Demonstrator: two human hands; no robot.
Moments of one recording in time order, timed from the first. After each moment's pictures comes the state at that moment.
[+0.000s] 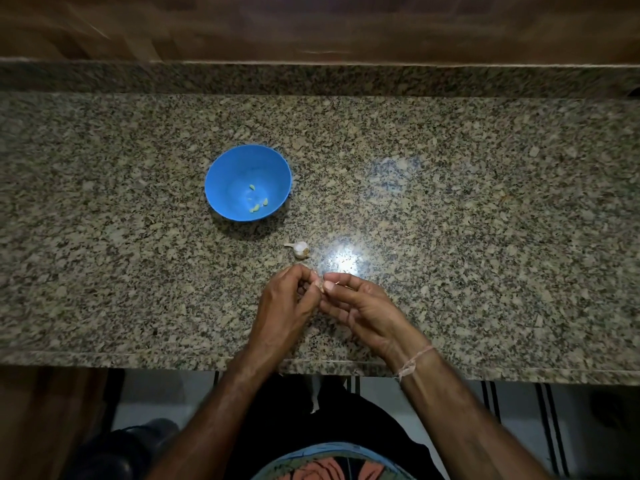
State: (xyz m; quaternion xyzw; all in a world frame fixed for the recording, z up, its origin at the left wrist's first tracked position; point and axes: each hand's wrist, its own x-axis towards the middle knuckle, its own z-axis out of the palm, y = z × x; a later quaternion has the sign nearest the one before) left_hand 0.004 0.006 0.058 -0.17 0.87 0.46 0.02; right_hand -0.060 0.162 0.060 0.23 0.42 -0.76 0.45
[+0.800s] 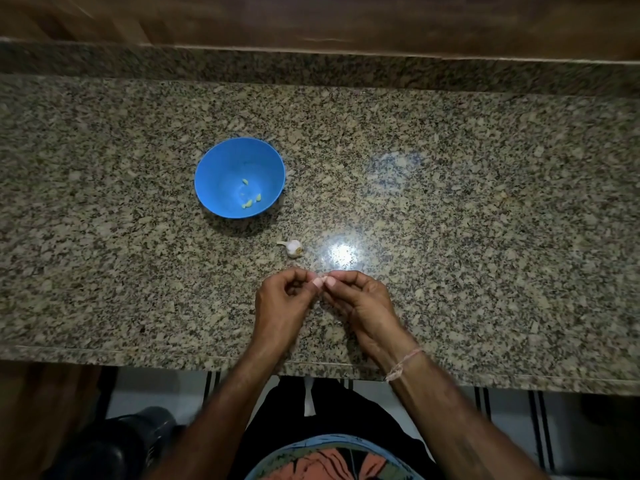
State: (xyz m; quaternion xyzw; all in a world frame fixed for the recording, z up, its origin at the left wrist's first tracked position) left_hand -0.007 0.025 0.048 -0.32 0.75 0.58 0.01; right_hand -0.064 0.167 0.039 0.24 0.46 -0.78 0.35
